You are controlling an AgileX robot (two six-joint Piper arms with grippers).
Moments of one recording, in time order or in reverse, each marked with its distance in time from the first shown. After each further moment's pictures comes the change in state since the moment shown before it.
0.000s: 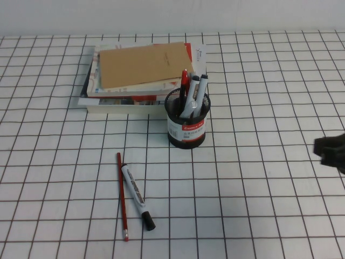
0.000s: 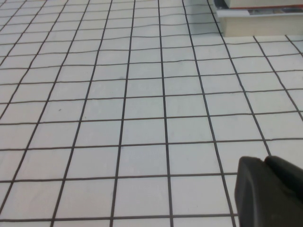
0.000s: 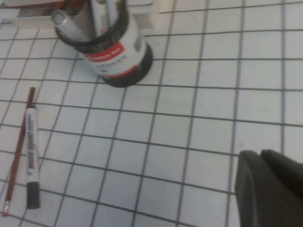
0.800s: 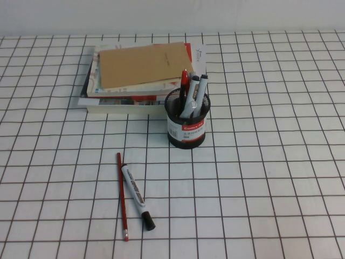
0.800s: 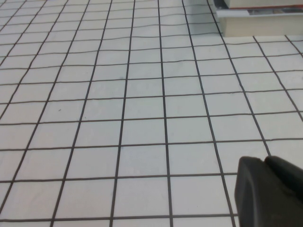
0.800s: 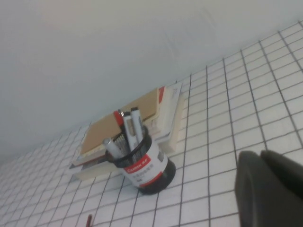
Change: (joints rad) right arm -0.148 -0.891 0.498 0.255 -0.183 0.076; left arm 0.000 0.000 0.000 0.000 0.000 0.000
